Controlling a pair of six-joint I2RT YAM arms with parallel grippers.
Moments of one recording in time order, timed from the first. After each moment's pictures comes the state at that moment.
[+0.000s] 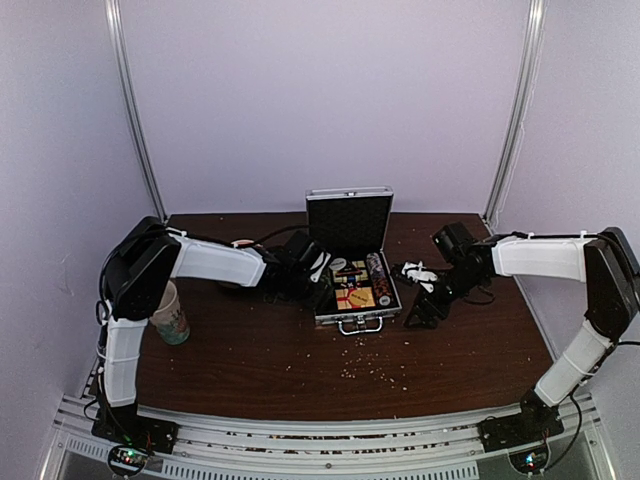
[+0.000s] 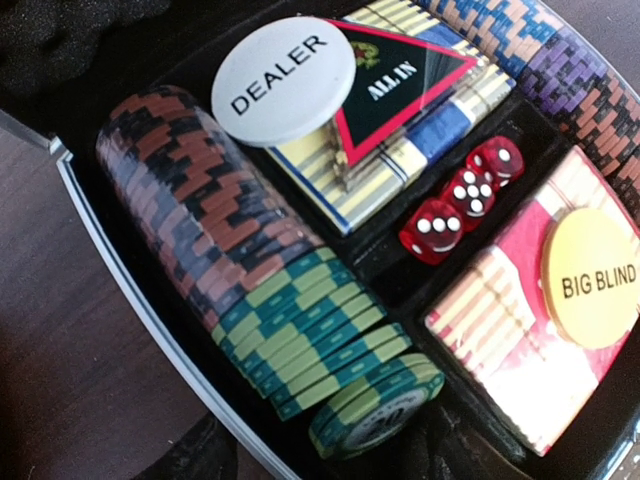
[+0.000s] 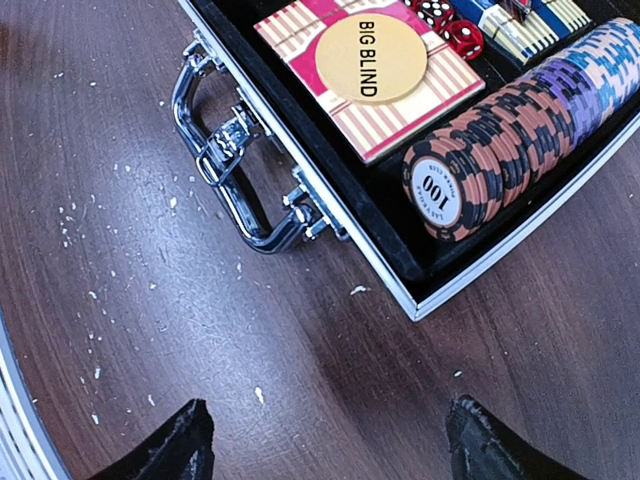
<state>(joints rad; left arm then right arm) -0.83 2.15 1.46 -0.21 -0.10 -0.18 0.44 1.60 0.98 -0.54 -0.39 -0.53</state>
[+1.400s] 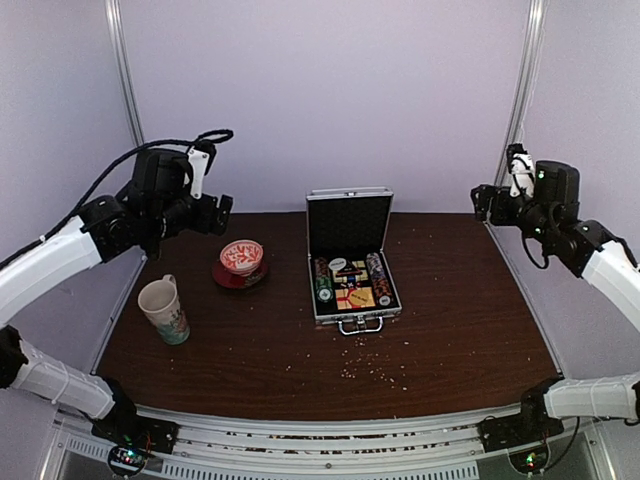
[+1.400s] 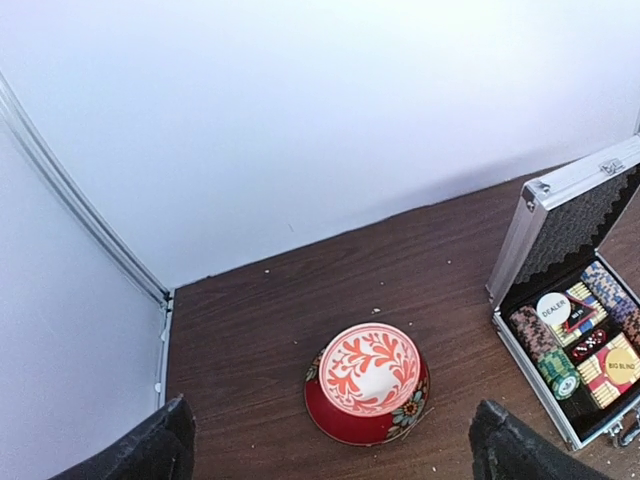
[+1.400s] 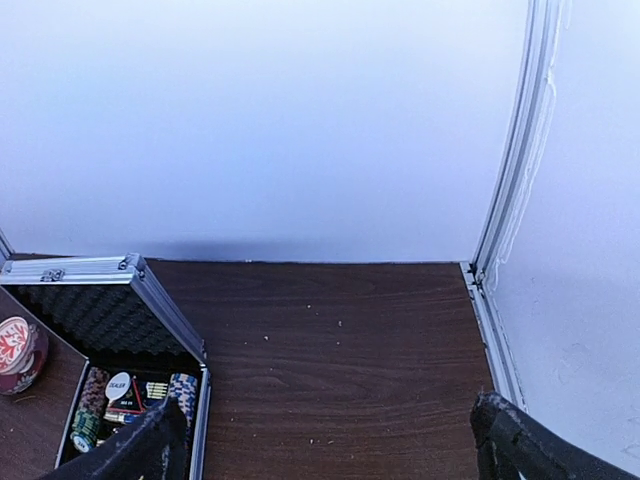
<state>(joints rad) -0.71 1.25 1.26 -0.43 -0.55 0.00 0.28 1.03 1.04 -0.26 0.22 0.10</state>
